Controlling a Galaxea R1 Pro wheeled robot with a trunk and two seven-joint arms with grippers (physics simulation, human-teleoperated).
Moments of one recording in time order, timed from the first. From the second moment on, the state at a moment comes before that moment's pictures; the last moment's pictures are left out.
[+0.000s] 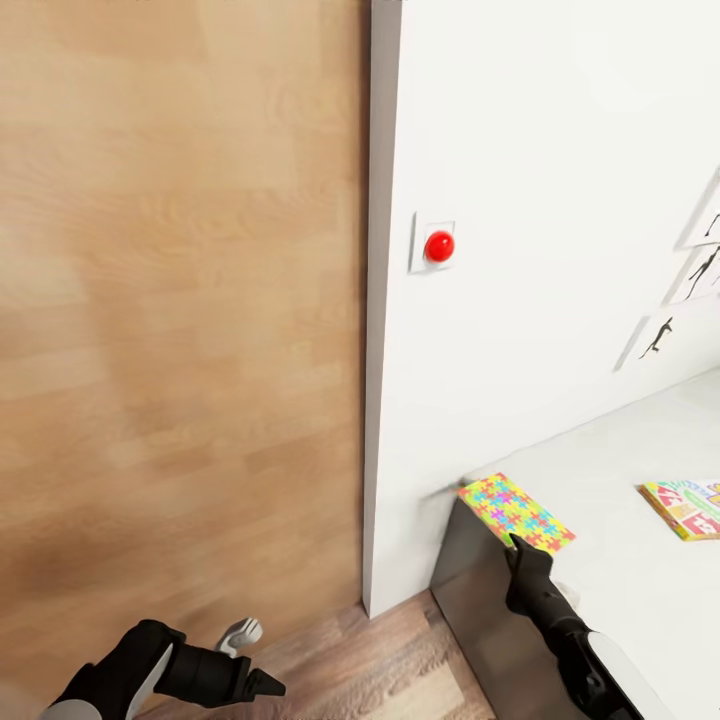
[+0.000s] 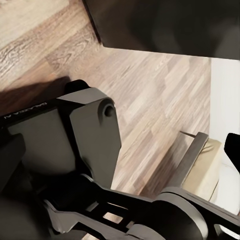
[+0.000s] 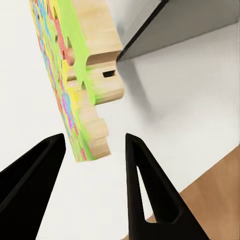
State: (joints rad) left arm -0.51 0.17 -0.06 -0.45 -0.08 0.71 -1.07; right arm -0.12 -0.21 0.18 -1.46 -2.04 -0.26 -0.25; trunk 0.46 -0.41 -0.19
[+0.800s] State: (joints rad) left arm -0.51 0.15 -0.06 -0.45 -0.09 0.71 -1.07; right arm -0.10 -0.23 0.06 -1.38 -2.18 -0.08 -0.17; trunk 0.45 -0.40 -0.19
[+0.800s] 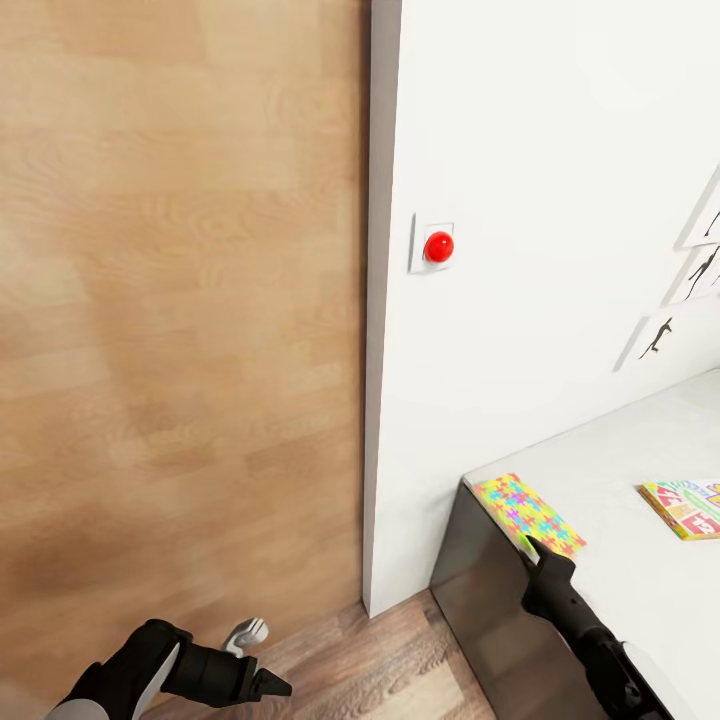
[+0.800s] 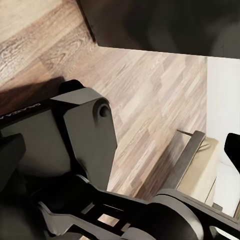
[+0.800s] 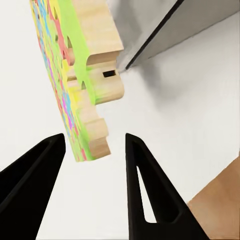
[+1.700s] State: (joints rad) left arm -0.51 0.15 -0.06 -0.45 -0.09 0.71 -1.07; right arm -0.04 -0.23 -0.12 -1.32 -2.19 0.22 -0.02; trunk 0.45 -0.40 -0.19
